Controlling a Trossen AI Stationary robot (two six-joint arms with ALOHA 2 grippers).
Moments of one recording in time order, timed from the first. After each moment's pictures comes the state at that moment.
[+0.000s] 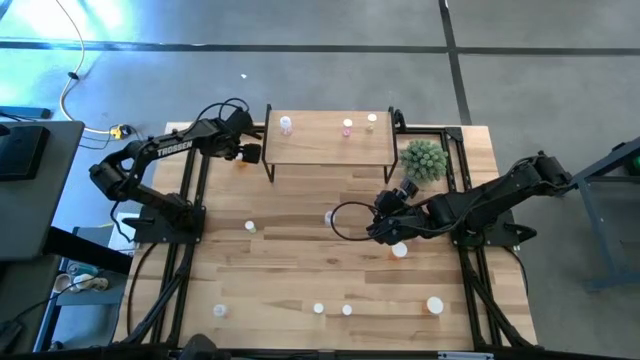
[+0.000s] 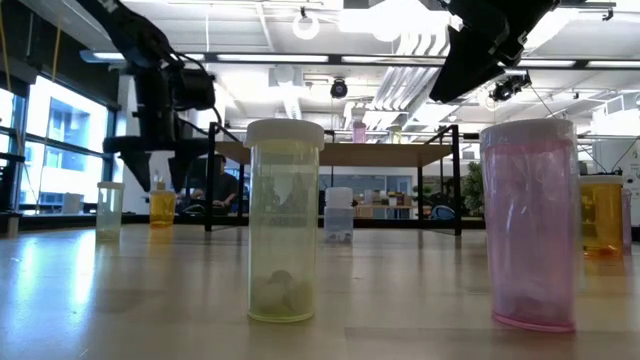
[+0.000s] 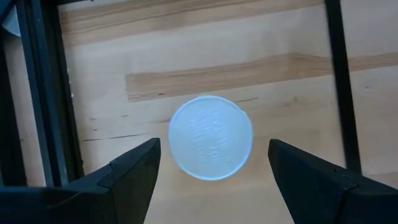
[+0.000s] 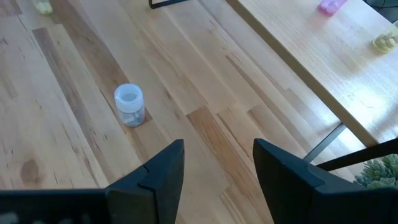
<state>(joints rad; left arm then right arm) 0.97 1.40 0.84 -0.74 -0.21 -0.54 0.32 1.33 1.00 -0.73 0.74 0.65</state>
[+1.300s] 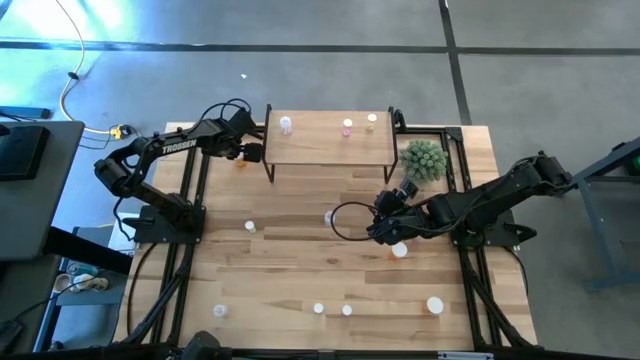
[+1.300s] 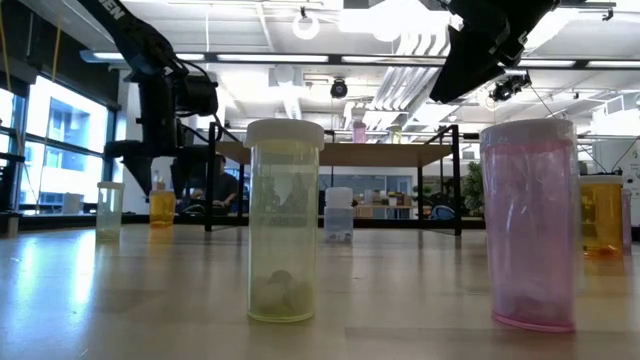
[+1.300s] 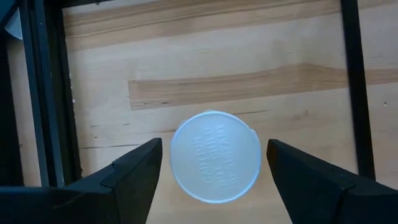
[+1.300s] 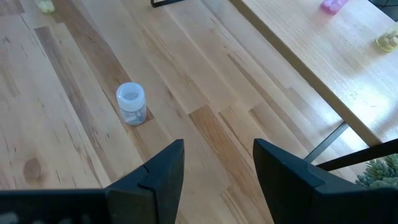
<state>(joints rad) 0.97 1.45 0.84 -0.71 -0.25 -0.56 0.32 1.33 1.00 -0.73 0.73 0.65</state>
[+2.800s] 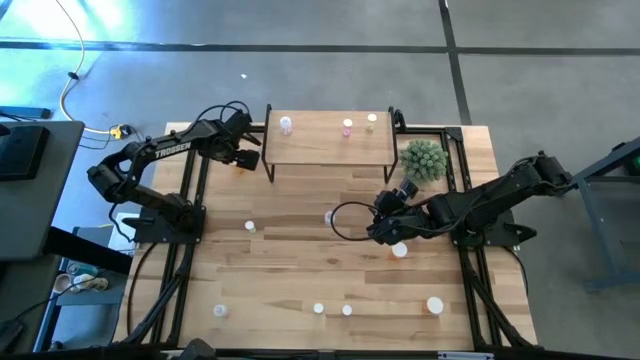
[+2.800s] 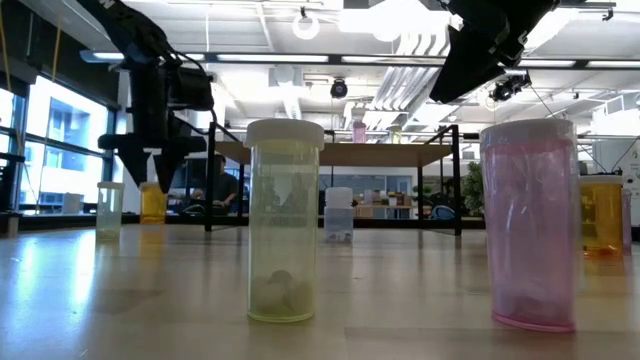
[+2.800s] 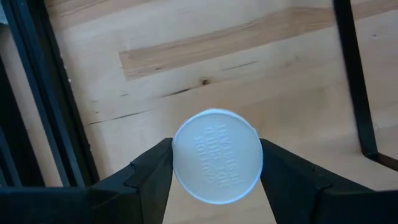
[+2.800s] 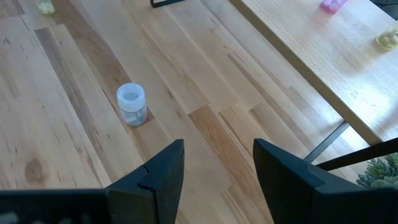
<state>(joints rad) 0.96 1.37 0.84 -0.83 -0.17 -0.45 0.32 1.33 1.00 -0.73 0.73 0.65</state>
